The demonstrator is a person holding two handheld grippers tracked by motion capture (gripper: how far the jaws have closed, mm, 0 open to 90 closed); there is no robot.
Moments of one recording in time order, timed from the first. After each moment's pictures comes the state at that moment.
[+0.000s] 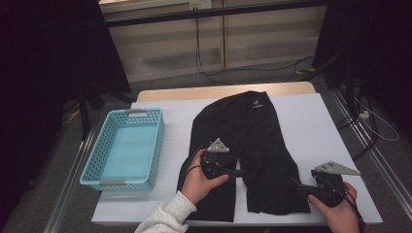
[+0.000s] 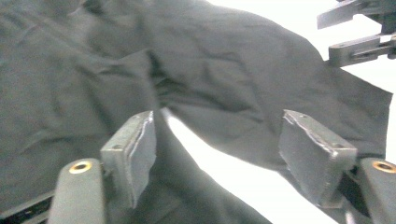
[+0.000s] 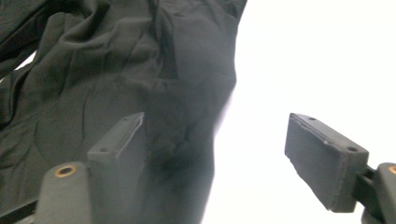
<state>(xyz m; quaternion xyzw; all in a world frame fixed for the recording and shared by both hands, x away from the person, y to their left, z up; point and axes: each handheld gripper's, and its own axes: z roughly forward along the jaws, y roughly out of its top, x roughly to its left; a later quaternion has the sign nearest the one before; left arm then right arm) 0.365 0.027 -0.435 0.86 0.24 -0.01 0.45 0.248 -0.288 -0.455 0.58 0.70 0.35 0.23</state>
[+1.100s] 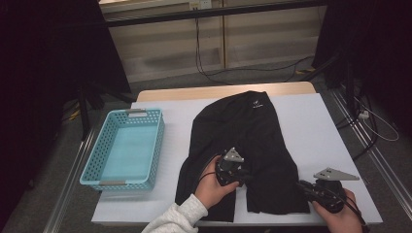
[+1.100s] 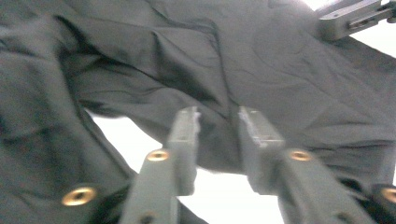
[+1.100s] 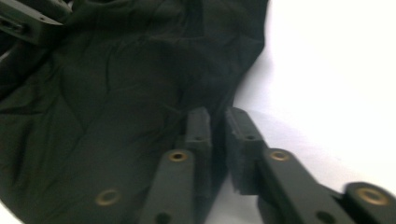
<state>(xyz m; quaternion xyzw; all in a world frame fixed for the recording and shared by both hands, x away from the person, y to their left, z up) 0.352 -0.002 -0.462 0.89 0.23 -0.03 0.40 0.236 -0.284 -0.460 0.55 0.74 0.34 0.18</state>
